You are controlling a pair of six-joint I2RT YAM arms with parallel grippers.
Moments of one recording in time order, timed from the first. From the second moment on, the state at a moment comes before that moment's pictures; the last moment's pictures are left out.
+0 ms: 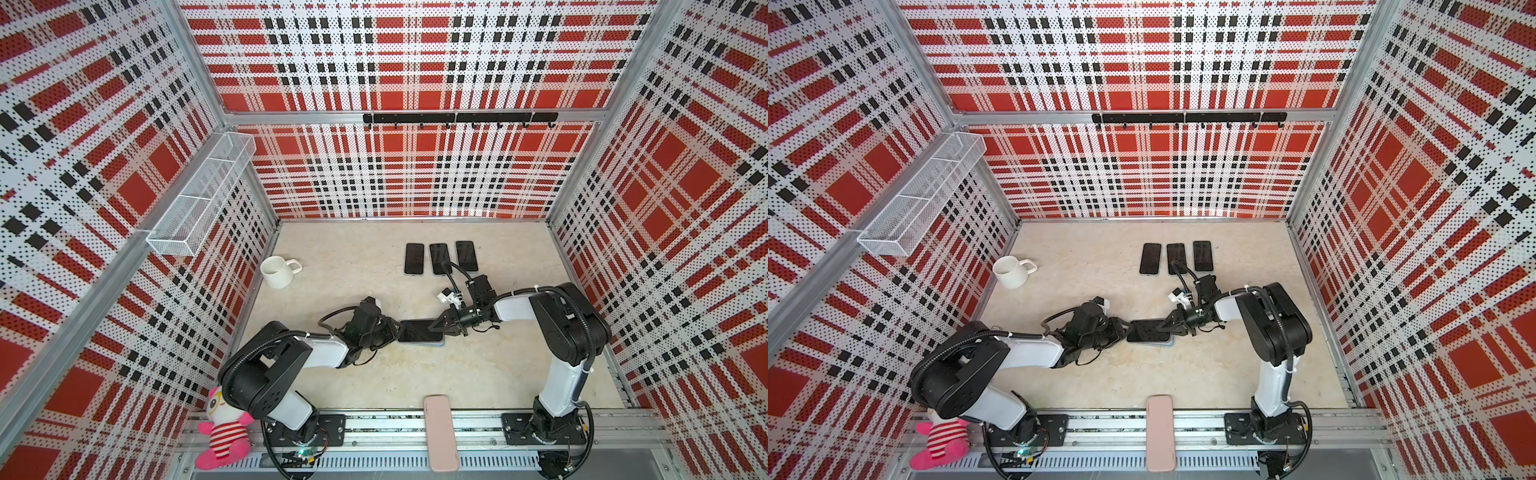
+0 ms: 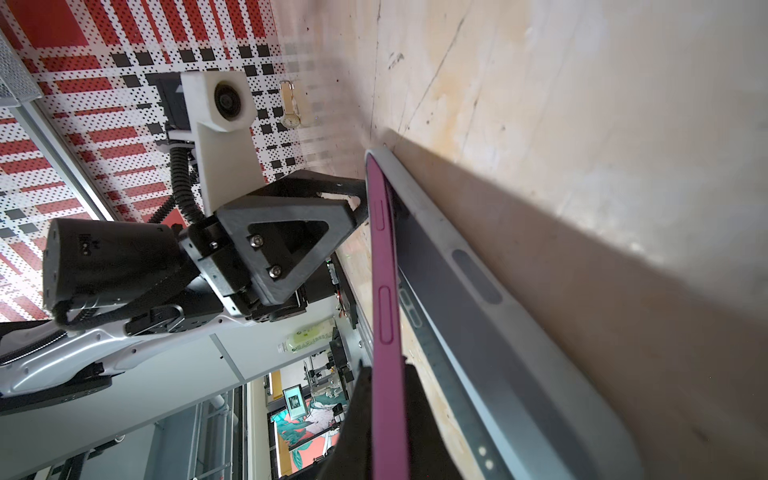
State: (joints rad) left arm -0.63 1.54 0.43 0.42 0.23 -1.07; right arm 0.39 1.87 0.82 -0.06 -1.10 0.57
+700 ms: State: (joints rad) left arm -0.63 1.55 0.43 0.41 0.29 -1.06; right arm 0.39 1.87 1.09 -0.56 -0.75 0.34
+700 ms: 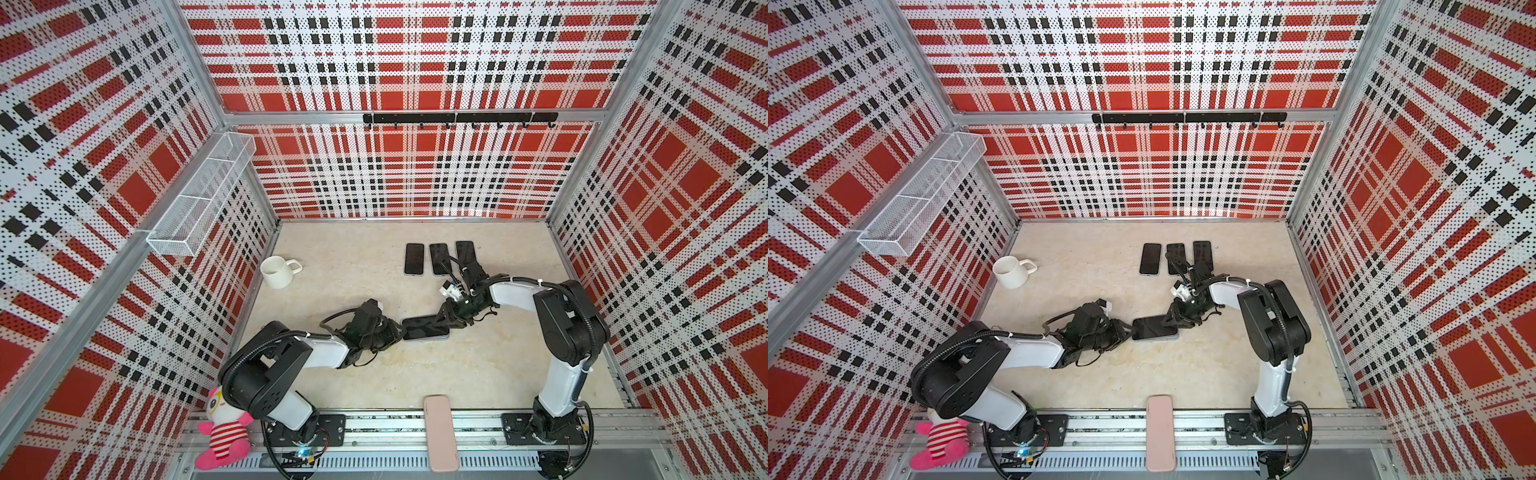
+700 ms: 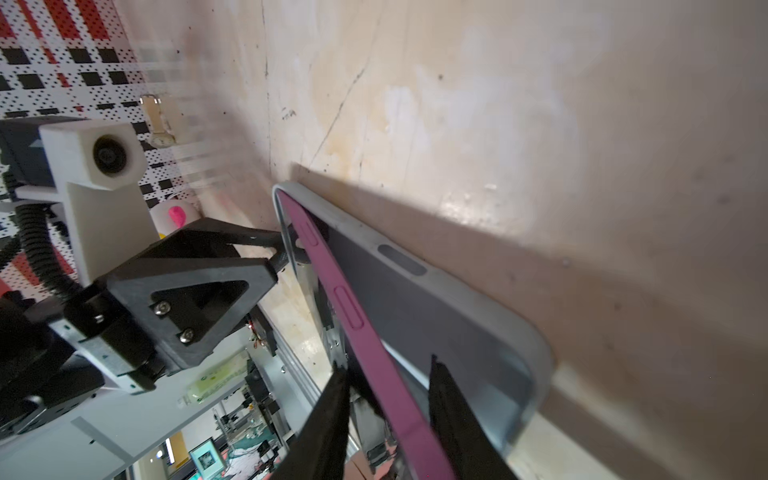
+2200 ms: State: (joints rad) left arm -0.66 1.68 0.60 0.31 0.25 -0.94; right arm 0.39 1.80 1.08 -0.74 -0.49 0.27
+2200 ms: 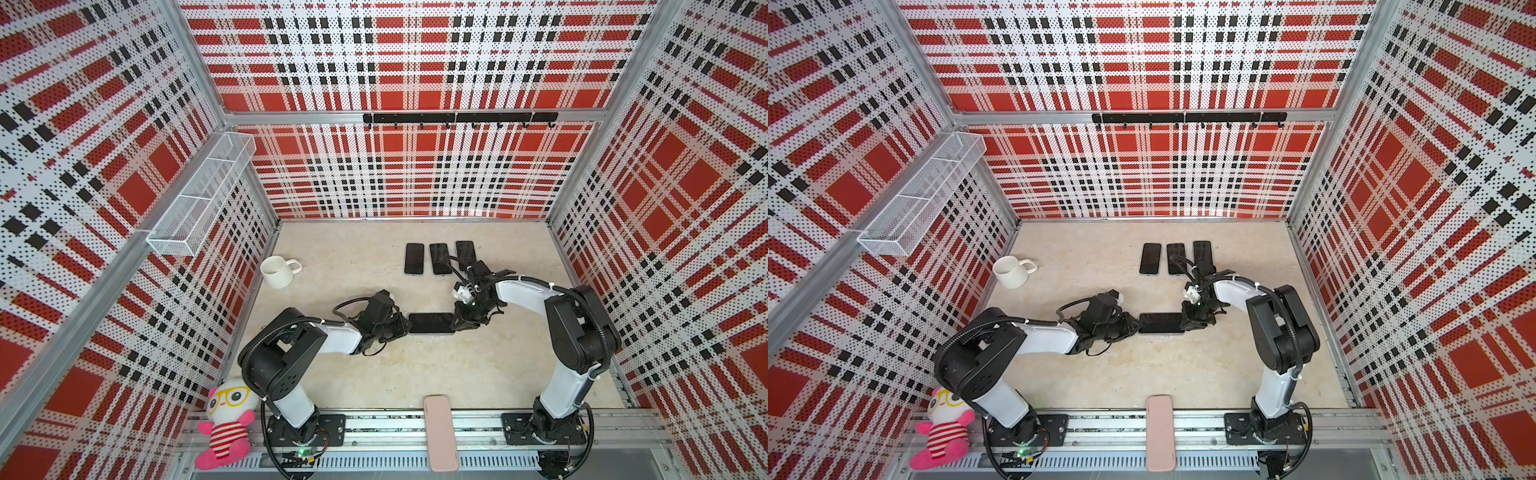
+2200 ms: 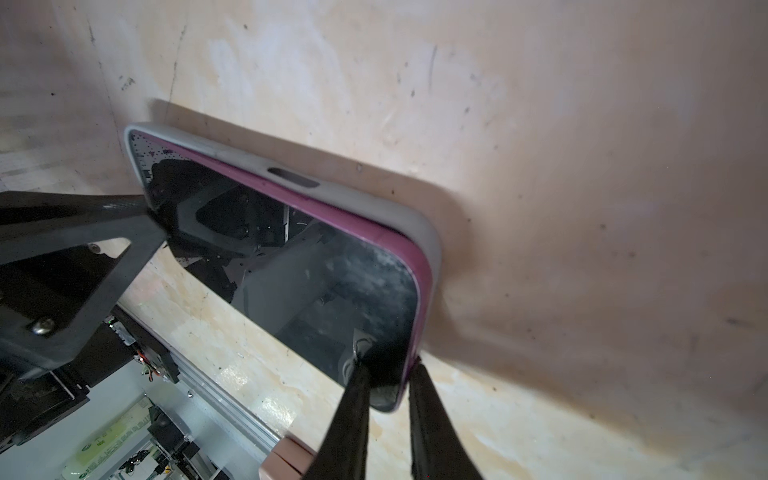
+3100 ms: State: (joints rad) left arm -0.66 1.72 0.62 0.35 0.25 -0.92; right arm 0.41 1.74 1.04 -0.77 -0.38 0.30
